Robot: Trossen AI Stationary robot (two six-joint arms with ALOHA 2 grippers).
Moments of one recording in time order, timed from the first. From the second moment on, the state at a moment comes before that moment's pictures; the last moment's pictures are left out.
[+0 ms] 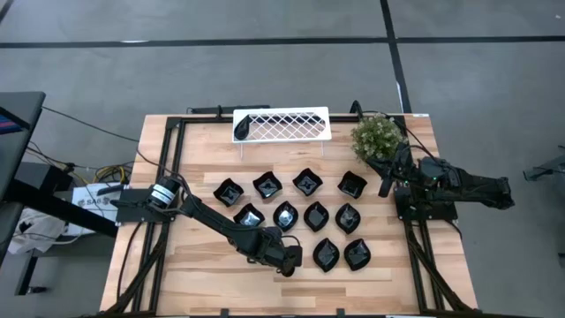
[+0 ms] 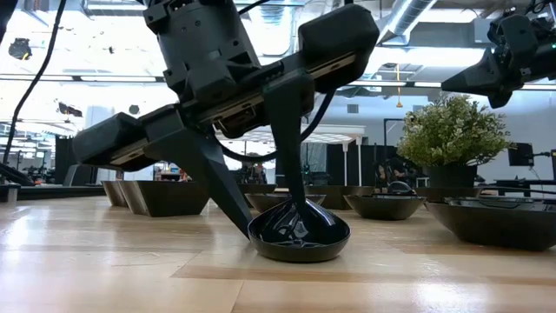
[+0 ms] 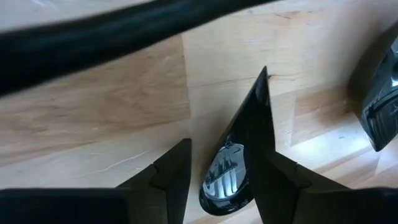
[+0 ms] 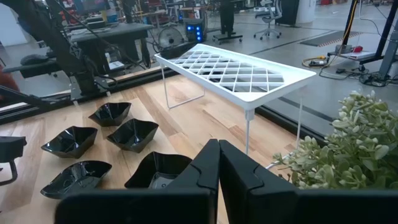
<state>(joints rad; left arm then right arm) -0.48 2.27 1.44 -0.45 -0.13 -1.84 -0.04 0.00 0.25 -0.43 0.45 0.18</state>
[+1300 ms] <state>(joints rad) -0.50 2.10 1.44 -0.47 -0.35 -1.78 -0.04 0.00 0.25 -0.43 0.45 0.18</state>
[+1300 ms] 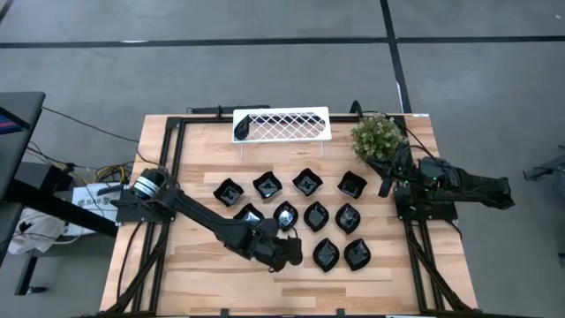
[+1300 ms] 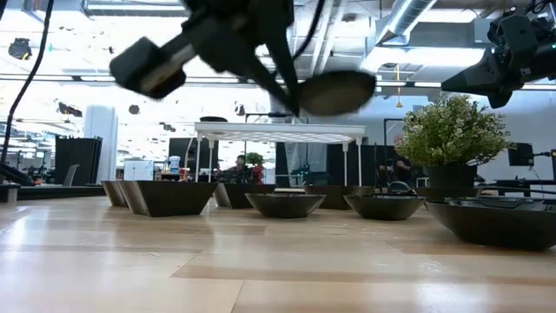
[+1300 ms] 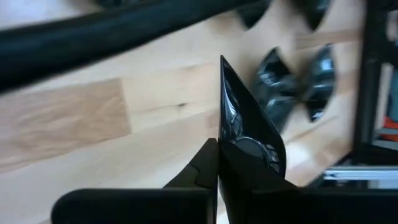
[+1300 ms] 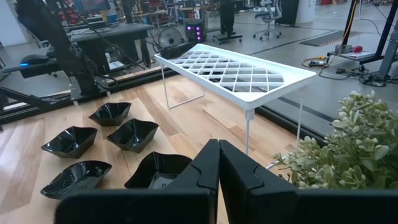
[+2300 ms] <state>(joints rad) -0.48 1.90 1.44 -0.47 -0.61 -1.48 -0.04 0.00 0.25 -0.43 0.45 0.18</state>
